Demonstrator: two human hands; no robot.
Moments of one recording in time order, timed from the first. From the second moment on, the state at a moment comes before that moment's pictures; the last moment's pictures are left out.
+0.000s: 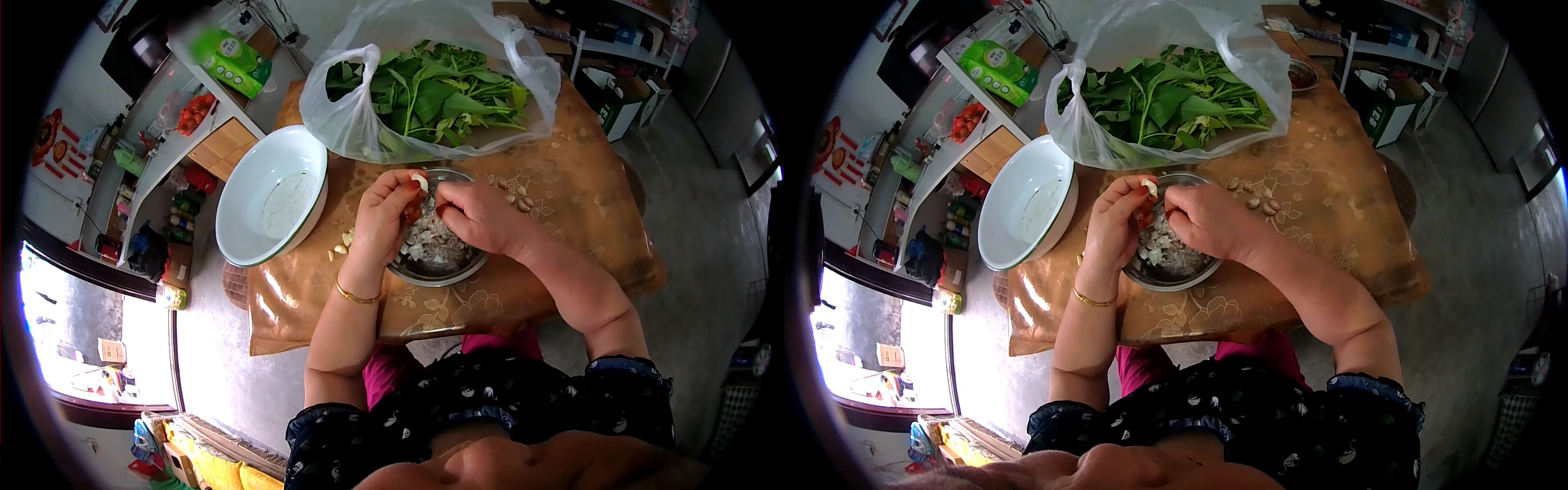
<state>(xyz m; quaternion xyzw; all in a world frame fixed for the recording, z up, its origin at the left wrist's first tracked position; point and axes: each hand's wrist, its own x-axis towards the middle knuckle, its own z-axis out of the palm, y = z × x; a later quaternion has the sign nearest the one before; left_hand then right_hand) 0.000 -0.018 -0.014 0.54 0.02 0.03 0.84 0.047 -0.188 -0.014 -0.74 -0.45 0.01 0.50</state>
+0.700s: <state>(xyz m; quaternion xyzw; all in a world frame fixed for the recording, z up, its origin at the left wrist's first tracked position) -0.003 -0.024 -0.021 0.74 -0.06 0.11 0.66 0.047 -0.186 -0.015 -0.76 -0.37 -0.01 0.54</state>
